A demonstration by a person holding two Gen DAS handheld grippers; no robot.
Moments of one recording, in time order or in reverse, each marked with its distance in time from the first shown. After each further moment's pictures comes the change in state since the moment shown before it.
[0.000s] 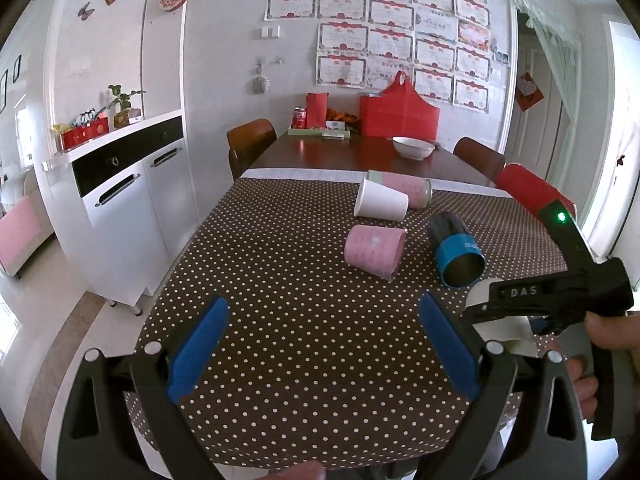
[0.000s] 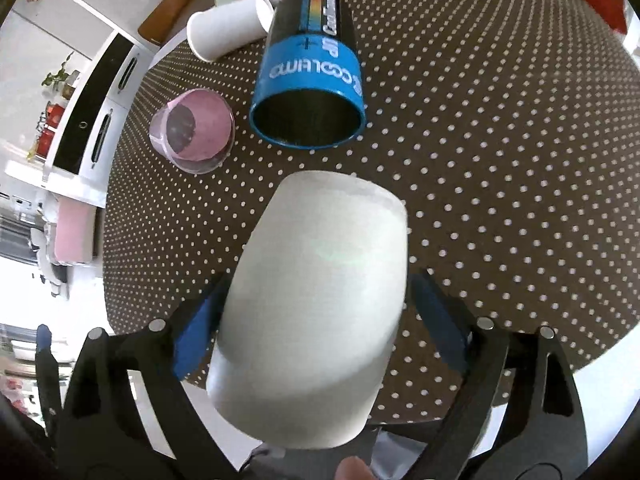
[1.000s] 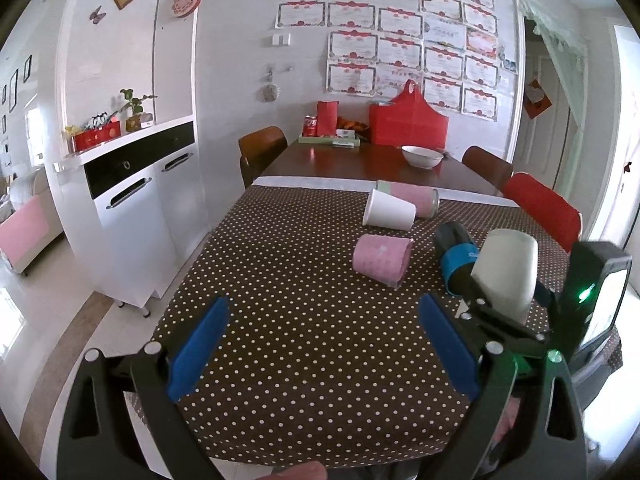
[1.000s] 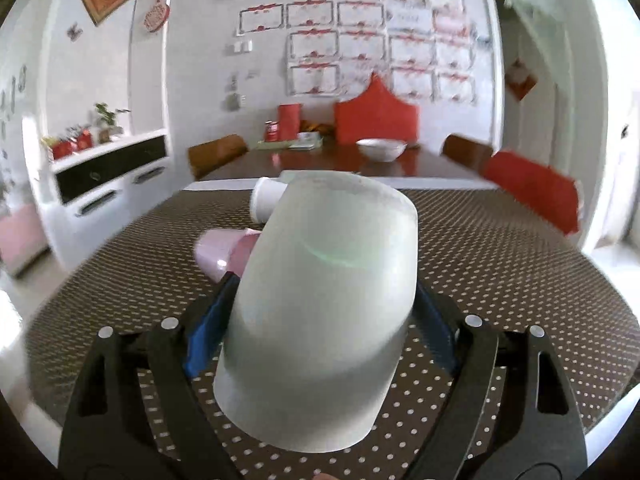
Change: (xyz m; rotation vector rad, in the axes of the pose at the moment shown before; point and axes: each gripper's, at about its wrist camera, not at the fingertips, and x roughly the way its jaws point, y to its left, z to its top) left arm -0.015 0.004 0.004 -0.019 -0.019 0.036; right arm -0.005 0.051 -0.068 -0.370 -0.909 -0.266
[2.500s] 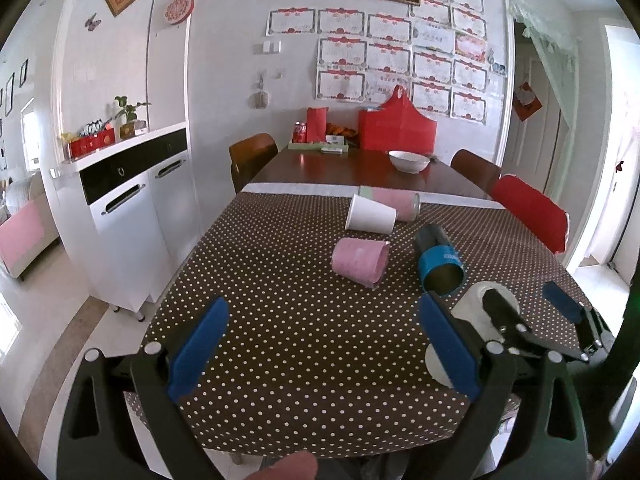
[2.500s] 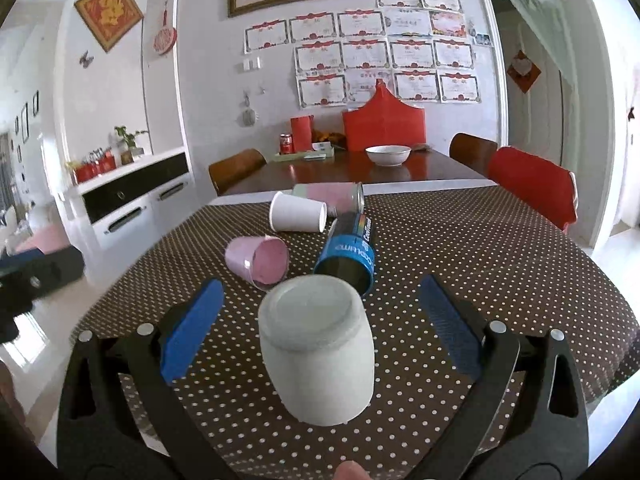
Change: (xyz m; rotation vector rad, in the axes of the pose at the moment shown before) left arm -0.026 -0.028 -0.003 0.015 -0.034 -0.024; right arm -0.089 -0.042 0.016 0.102 -0.007 0.166
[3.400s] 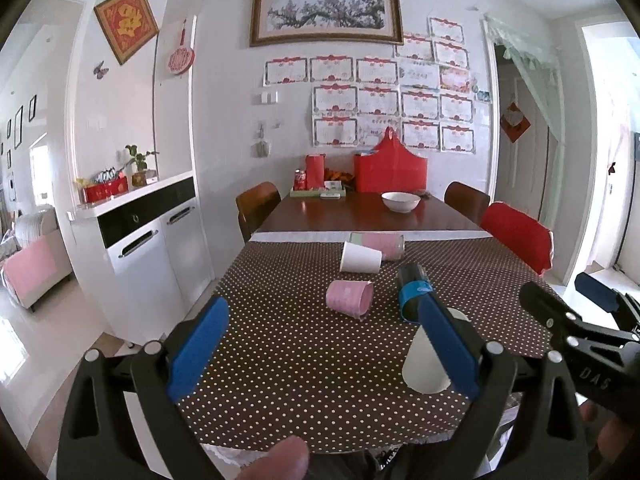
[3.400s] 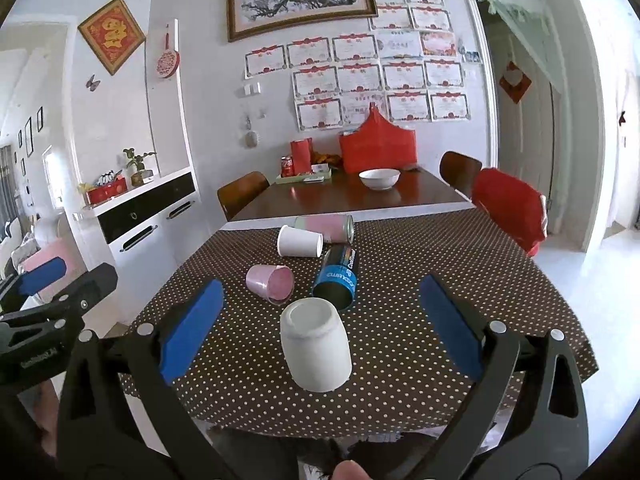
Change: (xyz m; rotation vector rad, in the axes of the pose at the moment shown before) left arm -0.098 -0.022 0.011 0.057 -0.159 0.026; right arm -0.113 0.000 0.041 -0.010 -0.045 -0.021
